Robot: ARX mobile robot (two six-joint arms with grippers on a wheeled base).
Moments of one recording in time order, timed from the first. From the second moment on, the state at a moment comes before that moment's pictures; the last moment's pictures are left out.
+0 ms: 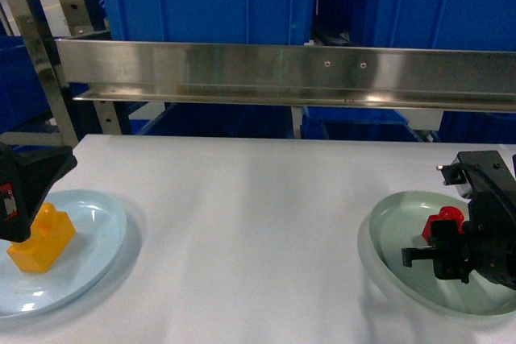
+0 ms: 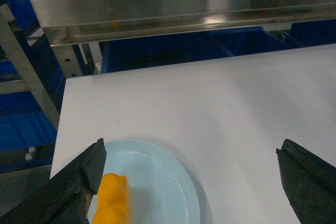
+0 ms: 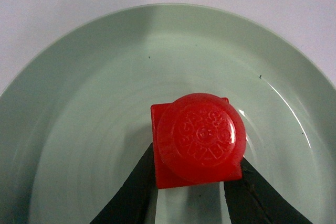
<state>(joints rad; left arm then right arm) 0.00 1.43 0.31 0.86 0.20 0.06 0.14 2.14 0.78 0.67 0.09 0.03</state>
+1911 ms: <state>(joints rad) 0.00 1.43 0.31 0.86 0.20 0.06 -0.06 1.13 0.56 0.35 -0.02 -0.05</state>
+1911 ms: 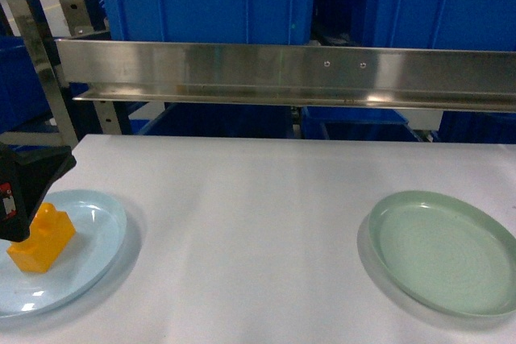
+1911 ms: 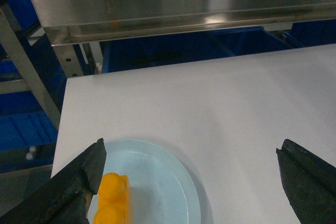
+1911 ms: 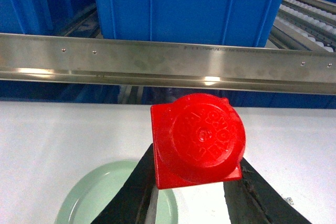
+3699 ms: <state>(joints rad) 0.05 1.71 0.71 0.58 0.24 0.14 -0.02 1.16 0.58 0.36 -0.01 -0.11</state>
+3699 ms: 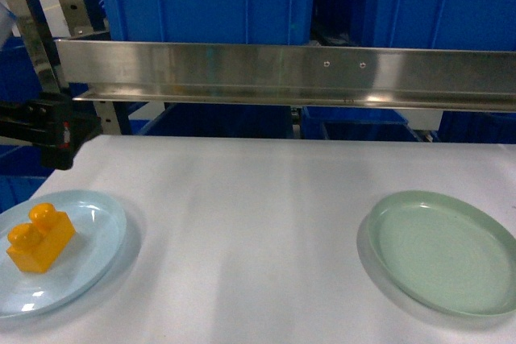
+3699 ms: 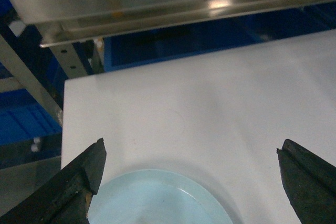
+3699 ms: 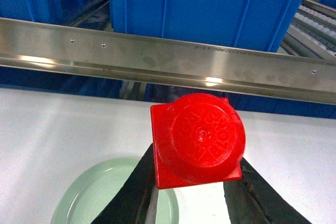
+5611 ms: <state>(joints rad) 0.14 2.09 0.73 0.59 0.07 0.11 -0.02 1.16 0.58 0.36 -0.01 -0.11</state>
